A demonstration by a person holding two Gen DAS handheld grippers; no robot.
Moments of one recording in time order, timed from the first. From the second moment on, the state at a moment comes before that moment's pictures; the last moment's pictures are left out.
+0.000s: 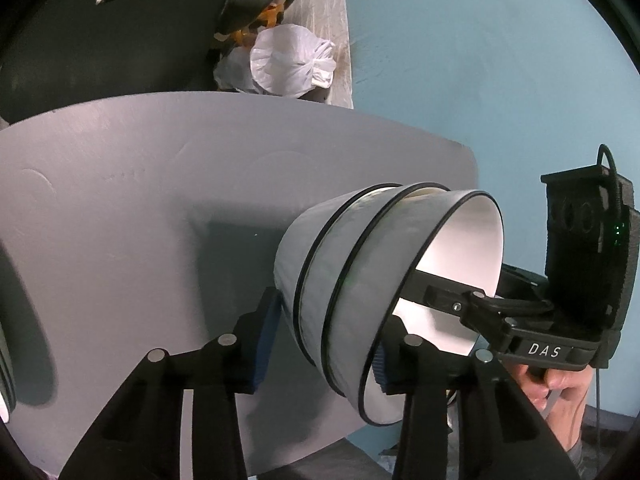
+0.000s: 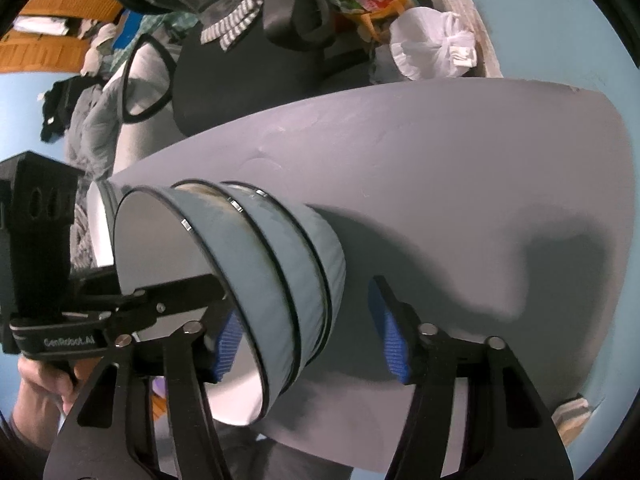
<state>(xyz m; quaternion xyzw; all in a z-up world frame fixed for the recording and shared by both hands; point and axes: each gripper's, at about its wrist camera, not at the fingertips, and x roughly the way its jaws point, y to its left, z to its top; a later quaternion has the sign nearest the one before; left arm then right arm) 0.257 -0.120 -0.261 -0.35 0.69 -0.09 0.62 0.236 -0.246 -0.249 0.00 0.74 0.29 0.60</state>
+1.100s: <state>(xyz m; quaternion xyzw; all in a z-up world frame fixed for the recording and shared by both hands) 0.257 -0.124 -0.256 -0.32 0.69 -0.07 0.64 0.244 -0.237 -0.245 -0.03 0.76 0.29 0.58</state>
